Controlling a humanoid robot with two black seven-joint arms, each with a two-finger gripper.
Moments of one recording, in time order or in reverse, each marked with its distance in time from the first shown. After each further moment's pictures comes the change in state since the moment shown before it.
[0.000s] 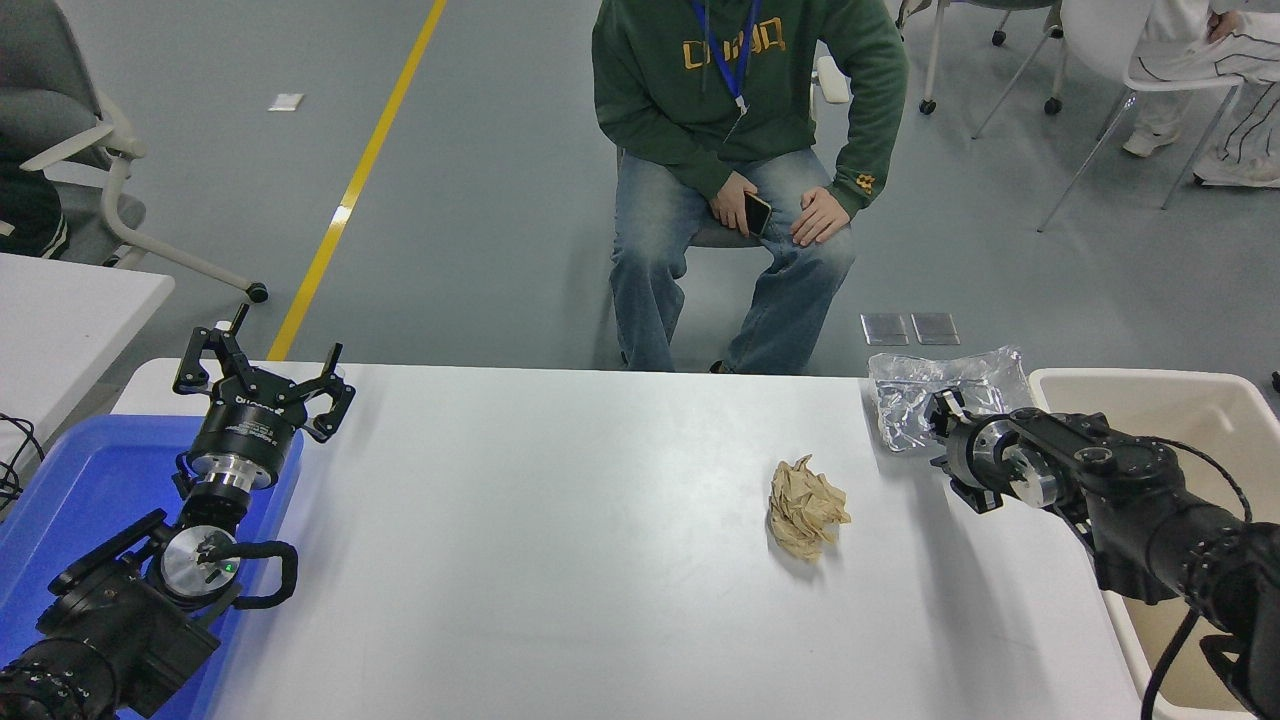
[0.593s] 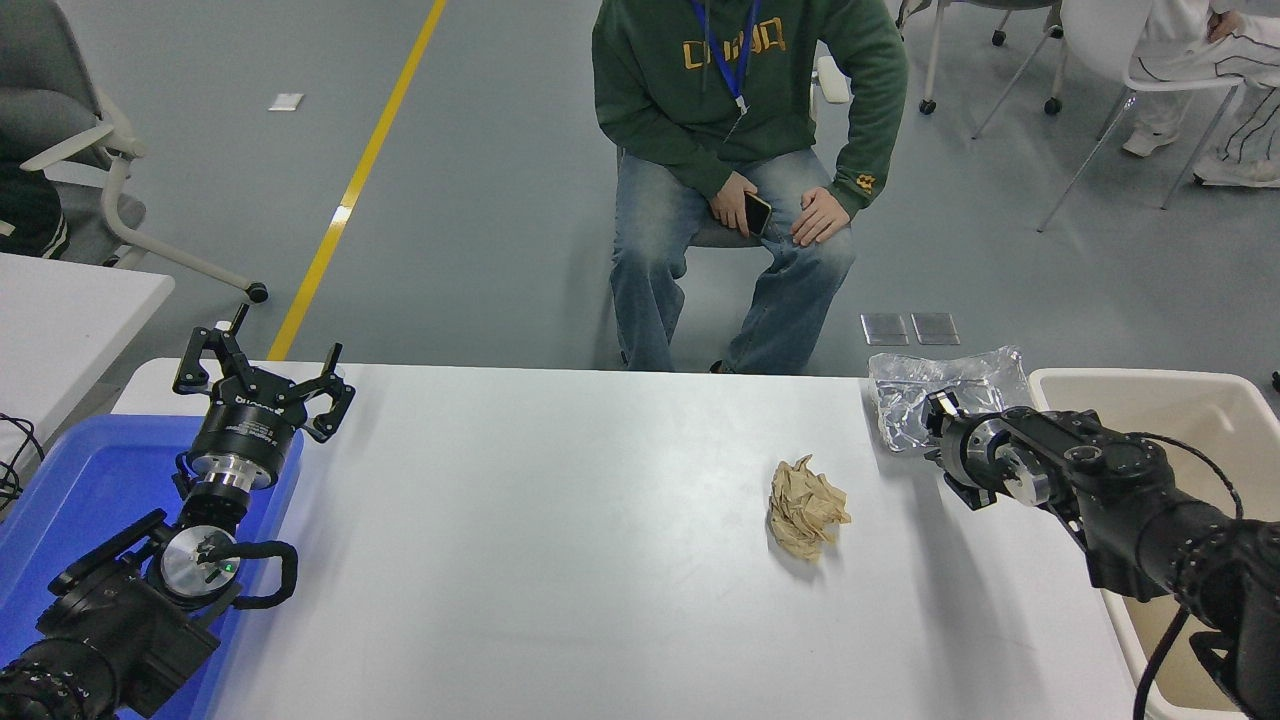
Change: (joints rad) left arm 0.000 0.000 0.000 0.000 0.000 0.000 0.000; right arm 0.004 0.022 -0.023 -0.024 -0.004 0.012 -0.001
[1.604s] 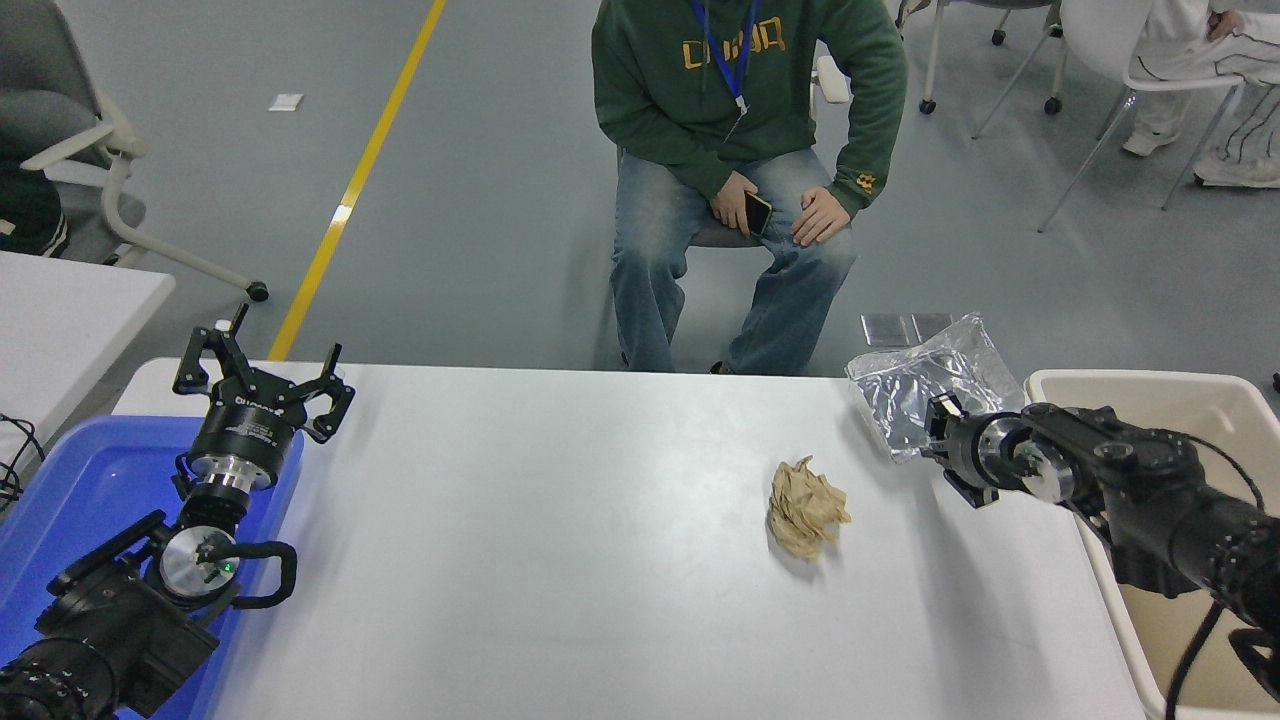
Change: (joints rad) left arm 0.000 0.001 0.000 0.000 0.000 0.000 0.000; right arm 0.010 -0.244 0.018 0.331 0.024 0.041 -0.016
